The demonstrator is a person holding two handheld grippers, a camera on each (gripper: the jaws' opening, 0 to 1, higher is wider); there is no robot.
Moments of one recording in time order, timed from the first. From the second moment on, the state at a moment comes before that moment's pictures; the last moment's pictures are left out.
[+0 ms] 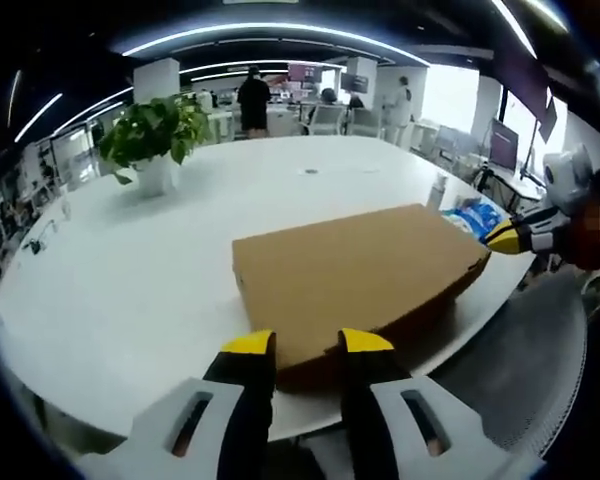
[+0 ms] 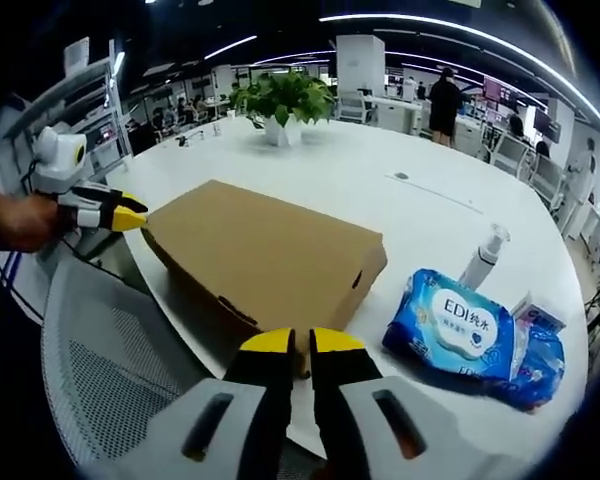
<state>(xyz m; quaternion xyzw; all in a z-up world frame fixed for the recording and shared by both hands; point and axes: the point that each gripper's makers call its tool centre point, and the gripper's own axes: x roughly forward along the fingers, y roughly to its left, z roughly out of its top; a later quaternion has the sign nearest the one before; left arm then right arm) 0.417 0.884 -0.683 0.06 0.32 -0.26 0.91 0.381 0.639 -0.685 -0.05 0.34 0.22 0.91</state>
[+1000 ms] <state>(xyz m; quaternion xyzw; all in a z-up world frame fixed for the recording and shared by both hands) 0.420 0.879 -0.702 0.07 0.34 -0.27 0.90 0.383 0.643 -0.703 -0.07 0.35 0.24 0.90</state>
